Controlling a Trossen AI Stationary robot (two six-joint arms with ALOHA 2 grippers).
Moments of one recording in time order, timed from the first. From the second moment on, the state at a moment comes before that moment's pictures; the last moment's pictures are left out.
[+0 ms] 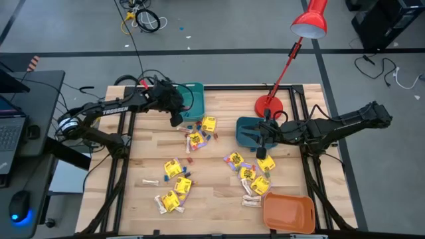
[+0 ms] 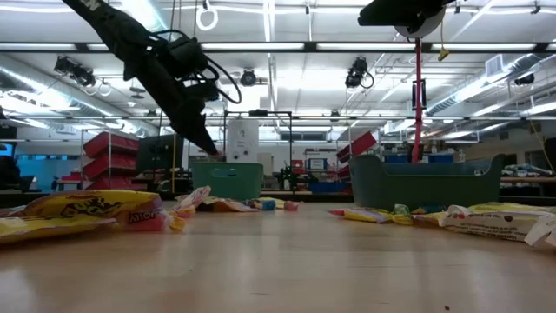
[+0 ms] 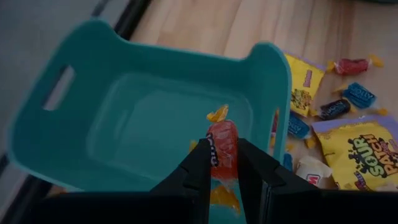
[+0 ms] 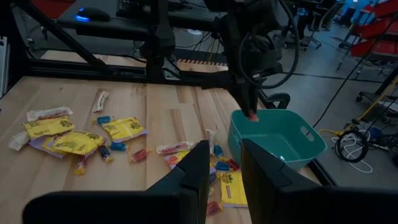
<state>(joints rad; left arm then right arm) 0.62 1.35 0.79 -0.26 0.13 0.28 0.21 1.00 0.77 -0.09 0.45 -0.03</state>
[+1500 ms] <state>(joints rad) 0.62 1.41 0.79 -0.21 0.10 0.23 0.21 1.00 0.77 -0.11 0.45 -0.01</state>
